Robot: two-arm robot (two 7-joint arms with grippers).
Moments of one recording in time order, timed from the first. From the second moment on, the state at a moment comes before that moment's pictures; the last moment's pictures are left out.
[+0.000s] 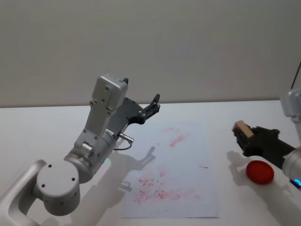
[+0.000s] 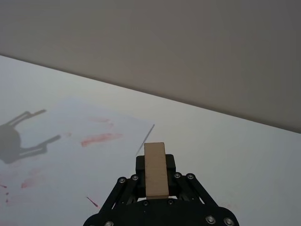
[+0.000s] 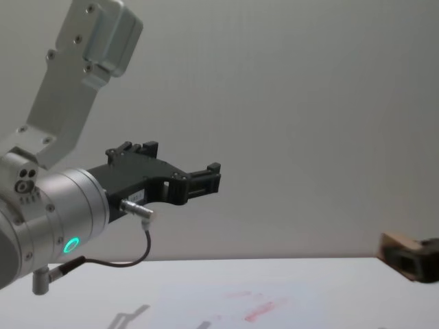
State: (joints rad) left arm -0.24 0.38 0.45 -1.63 -0.20 0.01 -0.01; right arm 0.07 0.36 -0.22 -1.72 0.27 0.40 0.24
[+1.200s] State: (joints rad) left arm -0.24 0.38 0.45 -1.63 -0.20 0.01 -0.01; right arm -0.01 0.46 -0.19 -1.75 0.24 0.49 0.24
